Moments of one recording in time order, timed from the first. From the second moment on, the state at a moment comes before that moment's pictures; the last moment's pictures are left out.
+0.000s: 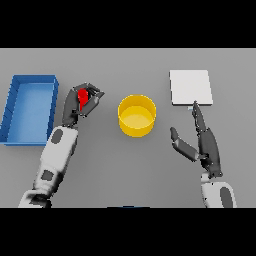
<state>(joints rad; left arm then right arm) -0.62 0.00 0.13 -0.68 -0.19 0.19 -0.44 0.09 -0.04 0.12 -1.69 0.23 -0.05 -0.10</state>
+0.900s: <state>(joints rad) -0.65 0.17 -0.18 -0.99 -0.48 0.11 -0.14 0.10 -0.05 0.14 -1.69 0.28 -0.07 -0.15</state>
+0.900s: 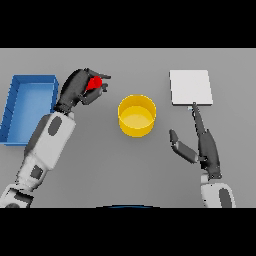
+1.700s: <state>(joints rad) -1.01 0.25 -0.68 -0.85 -0.95 -0.22 -0.01 0.10 -0.03 0.15 -1.70 0.28 -0.06 -0.12</state>
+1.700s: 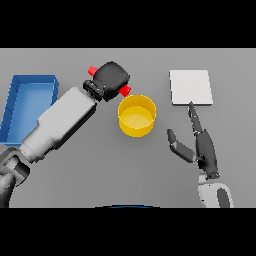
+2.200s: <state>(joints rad) -1.17 0.23 -0.92 -0.71 -1.12 -0.28 -0.05 0.10 -0.05 0.15 -1.69 0.28 -0.04 -0.13</state>
